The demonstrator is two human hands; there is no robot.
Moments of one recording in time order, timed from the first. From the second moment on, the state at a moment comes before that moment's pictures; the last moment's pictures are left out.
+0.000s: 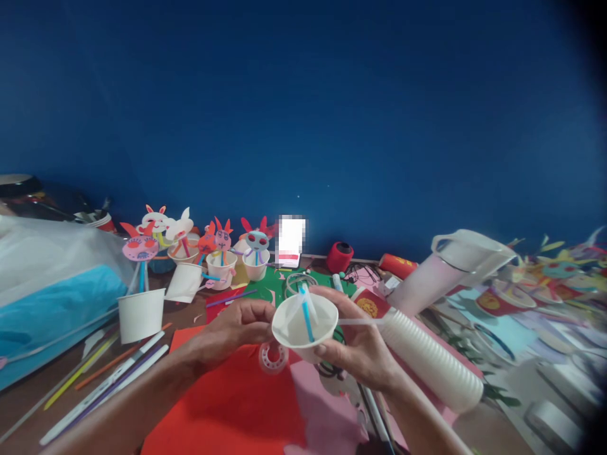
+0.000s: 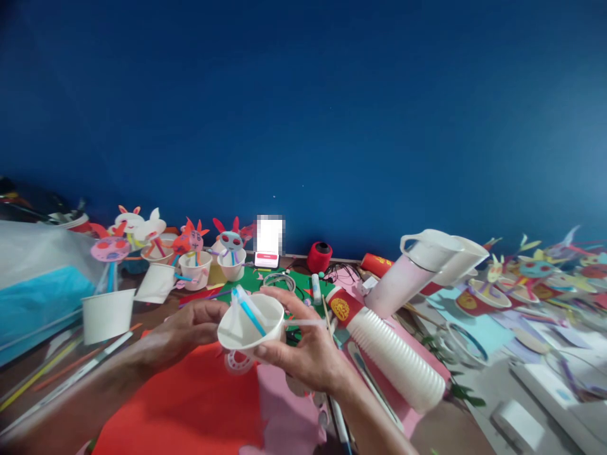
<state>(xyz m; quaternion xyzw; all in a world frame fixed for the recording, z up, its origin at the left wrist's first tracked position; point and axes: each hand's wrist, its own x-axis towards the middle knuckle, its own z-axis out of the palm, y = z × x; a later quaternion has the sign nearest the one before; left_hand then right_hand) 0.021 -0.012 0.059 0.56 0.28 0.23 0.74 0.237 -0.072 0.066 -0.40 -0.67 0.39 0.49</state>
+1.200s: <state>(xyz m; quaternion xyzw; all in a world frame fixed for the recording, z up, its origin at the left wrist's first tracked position) 0.021 -0.014 0.068 0.63 0.28 0.32 0.65 0.234 -0.061 0.067 -0.40 -0.53 0.54 0.51</state>
